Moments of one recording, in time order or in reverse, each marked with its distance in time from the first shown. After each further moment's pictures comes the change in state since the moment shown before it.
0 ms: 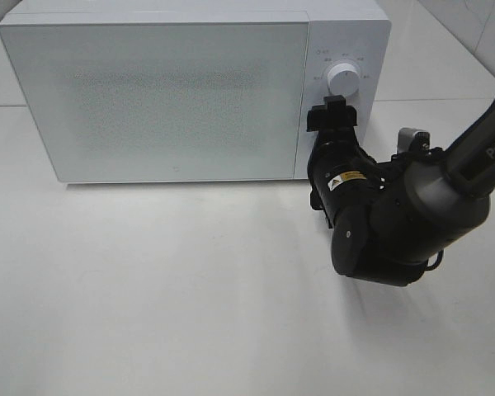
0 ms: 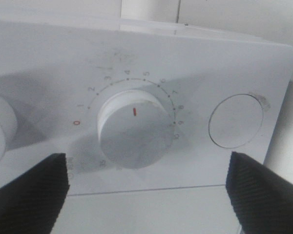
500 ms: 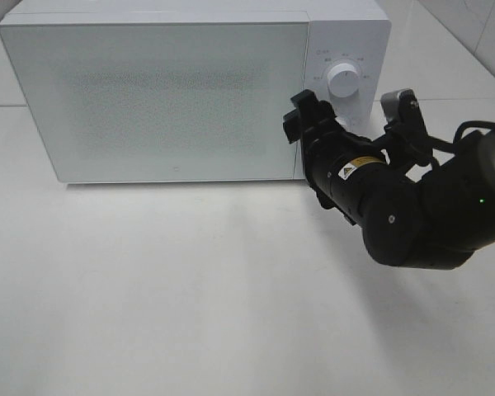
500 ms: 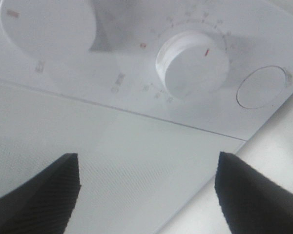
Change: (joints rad) left arm 0.000 0.000 0.000 0.000 0.000 0.000; right arm 0.000 -0.205 0.084 -0.140 0.264 -0.354
